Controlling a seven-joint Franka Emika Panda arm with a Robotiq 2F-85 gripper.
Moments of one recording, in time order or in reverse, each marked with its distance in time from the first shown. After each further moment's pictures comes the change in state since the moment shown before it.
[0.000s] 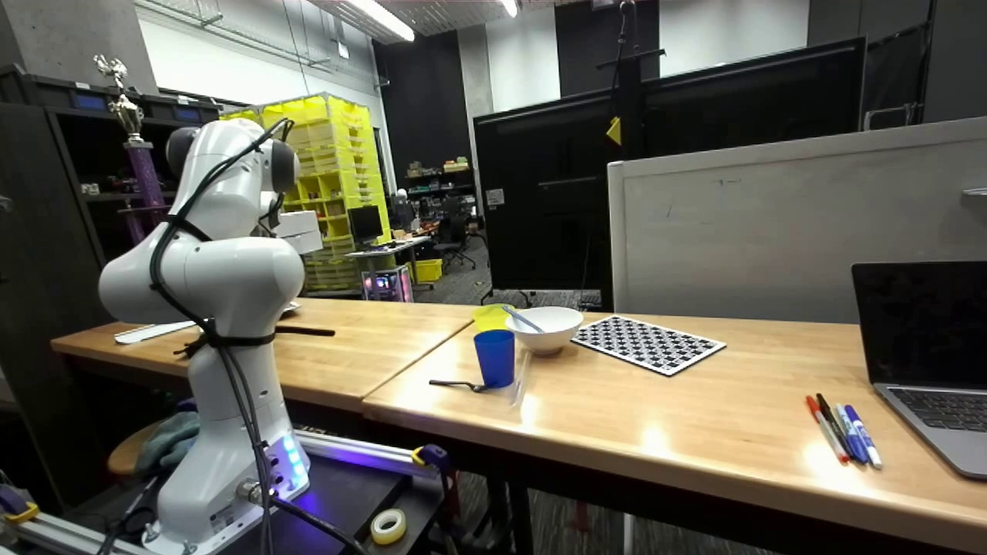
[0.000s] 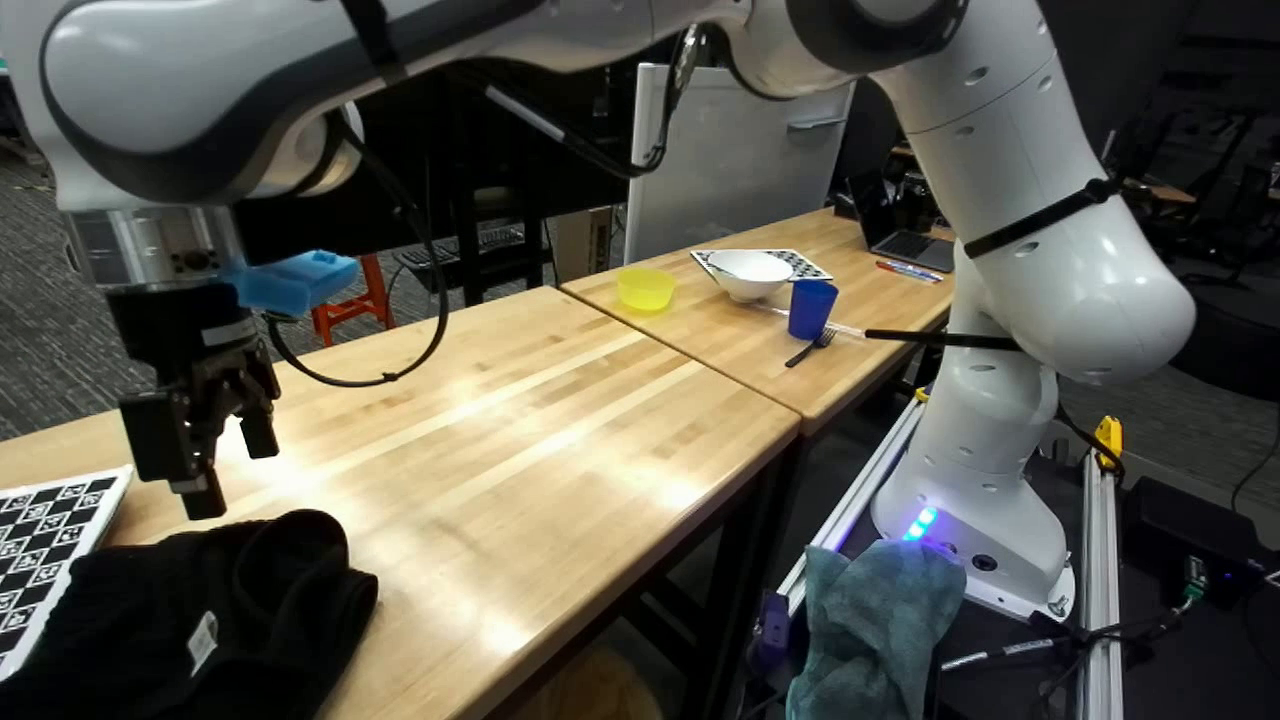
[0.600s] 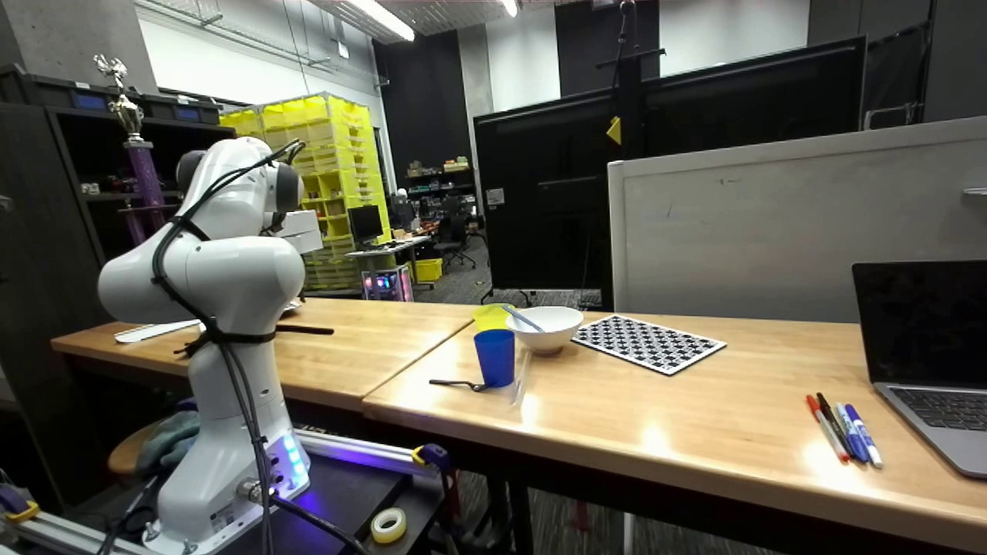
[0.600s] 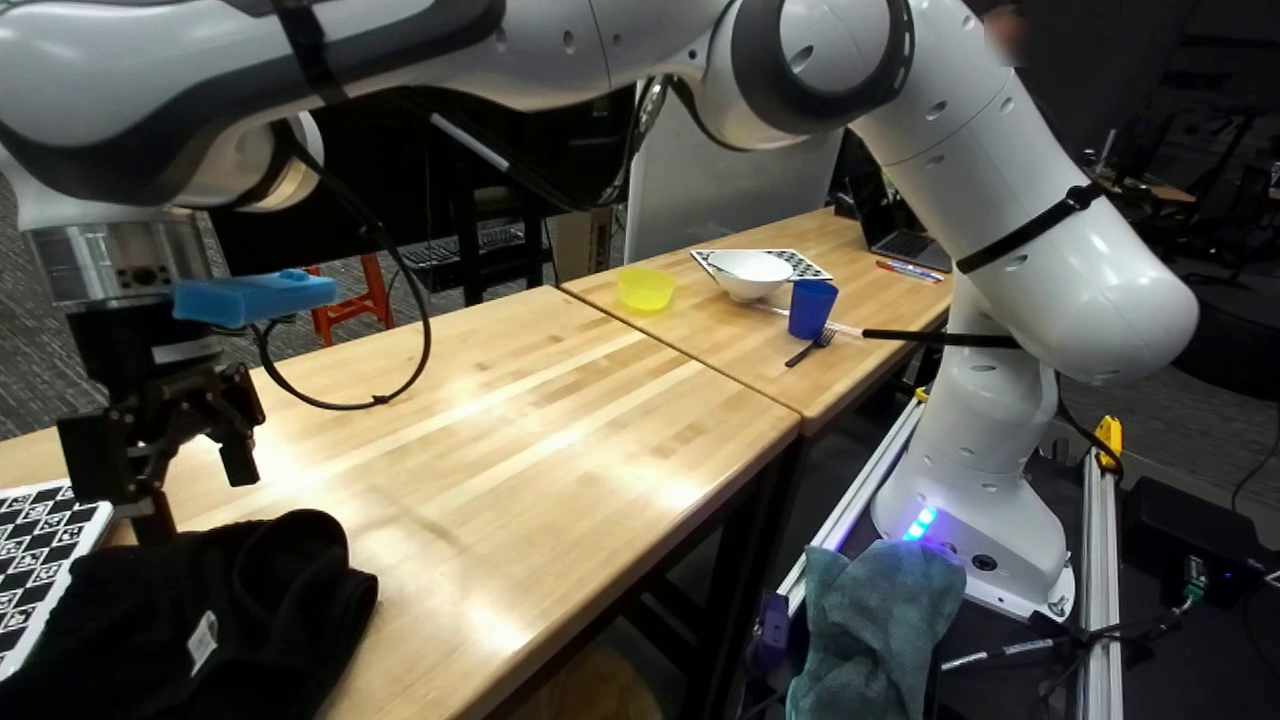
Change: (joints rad) arm 0.030 0.146 -0.004 0.223 0.070 -0.142 0.103
